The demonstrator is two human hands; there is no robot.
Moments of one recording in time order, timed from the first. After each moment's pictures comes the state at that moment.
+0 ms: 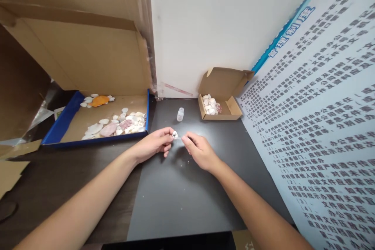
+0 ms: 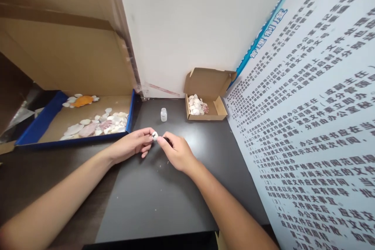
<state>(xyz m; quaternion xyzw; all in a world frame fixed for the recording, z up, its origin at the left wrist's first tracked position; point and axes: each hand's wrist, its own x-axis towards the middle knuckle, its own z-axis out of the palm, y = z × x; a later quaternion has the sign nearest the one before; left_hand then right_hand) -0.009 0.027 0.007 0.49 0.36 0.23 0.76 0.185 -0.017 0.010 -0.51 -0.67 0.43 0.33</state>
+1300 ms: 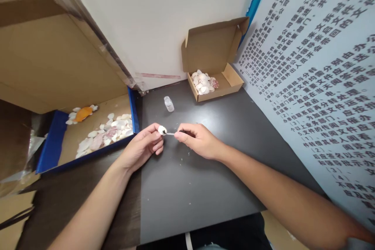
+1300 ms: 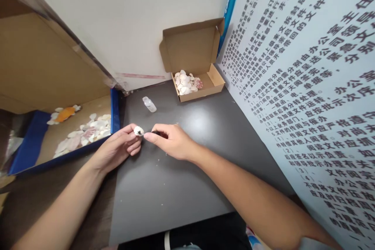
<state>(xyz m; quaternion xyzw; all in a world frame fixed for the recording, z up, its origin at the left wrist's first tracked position) -0.013 0.026 0.006 0.41 0.37 0.29 0.78 0.200 -0.012 0.001 -0.45 -0.62 0.52 0.37</state>
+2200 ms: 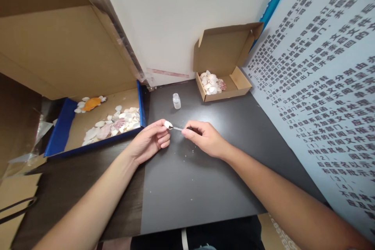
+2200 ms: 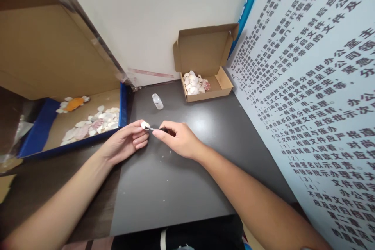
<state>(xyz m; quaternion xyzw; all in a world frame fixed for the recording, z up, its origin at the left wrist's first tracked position) -0.009 0.025 0.006 0.32 0.35 0.31 0.83 0.198 -0.013 0.000 -0.47 -0.64 0.49 0.36</state>
